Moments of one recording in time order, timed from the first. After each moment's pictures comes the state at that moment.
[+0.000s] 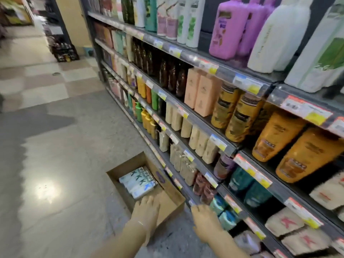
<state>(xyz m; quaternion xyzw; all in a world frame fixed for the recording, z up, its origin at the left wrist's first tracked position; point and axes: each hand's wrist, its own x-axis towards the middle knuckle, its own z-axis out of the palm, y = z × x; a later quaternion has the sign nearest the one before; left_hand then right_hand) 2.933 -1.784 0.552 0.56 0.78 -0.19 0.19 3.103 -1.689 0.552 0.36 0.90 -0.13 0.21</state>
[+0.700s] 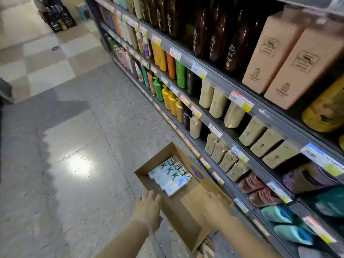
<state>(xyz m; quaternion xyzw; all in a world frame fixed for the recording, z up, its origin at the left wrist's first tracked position) 2.672 -1.709 0.451 0.48 0.81 -0.20 0.26 2.844 -1.583 0.445 0.39 0.84 -0.25 0.28</state>
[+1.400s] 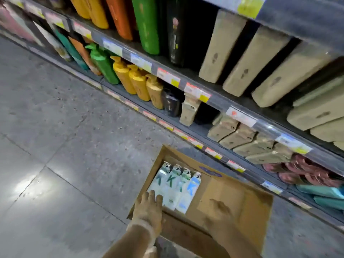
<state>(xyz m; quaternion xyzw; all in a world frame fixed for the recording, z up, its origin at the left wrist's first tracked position) 2.435 -1.528 0.242 0.64 0.61 -0.33 0.33 2.641 -1.521 0.227 0.64 0.61 -0.39 0.27</state>
